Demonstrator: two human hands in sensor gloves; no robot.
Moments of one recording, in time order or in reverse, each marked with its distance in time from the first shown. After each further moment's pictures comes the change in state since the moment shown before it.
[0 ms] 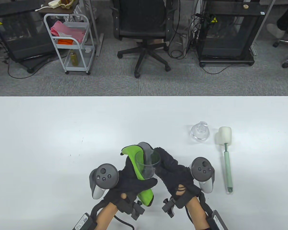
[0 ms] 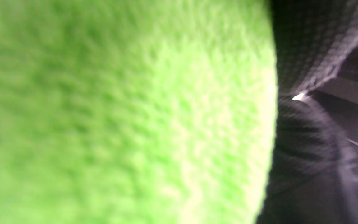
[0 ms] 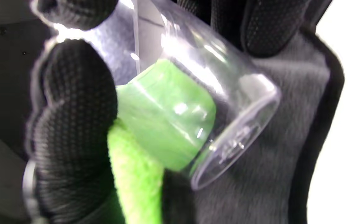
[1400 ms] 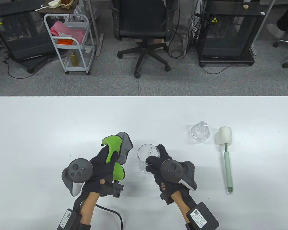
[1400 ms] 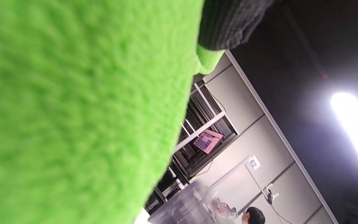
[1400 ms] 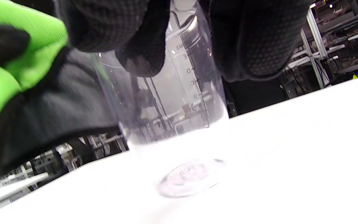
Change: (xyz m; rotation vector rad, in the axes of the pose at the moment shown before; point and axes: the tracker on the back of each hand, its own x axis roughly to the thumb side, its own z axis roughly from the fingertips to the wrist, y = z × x) left_hand -0.039 0.084 0.016 0.427 0.159 -0.248; right_hand -0.014 0.031 -0.029 -0.161 0.094 0.943
